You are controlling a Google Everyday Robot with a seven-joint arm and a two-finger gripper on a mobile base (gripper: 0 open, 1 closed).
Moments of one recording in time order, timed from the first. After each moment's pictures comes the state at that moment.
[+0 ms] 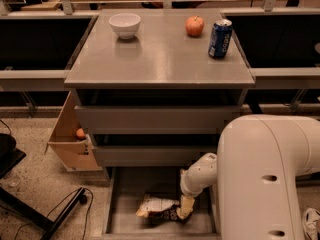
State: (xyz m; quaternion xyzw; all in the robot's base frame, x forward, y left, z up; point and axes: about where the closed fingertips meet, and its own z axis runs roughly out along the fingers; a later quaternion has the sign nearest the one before) arm 0.551 -0.103 0.336 -0.67 0.73 0.02 0.14
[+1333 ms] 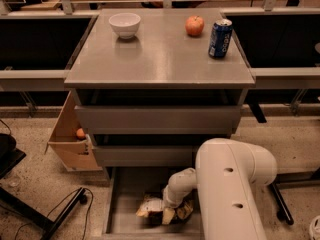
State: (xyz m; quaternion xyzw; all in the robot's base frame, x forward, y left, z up) arm 0.547 -0.029 0.187 -0.69 0.71 0.11 0.11
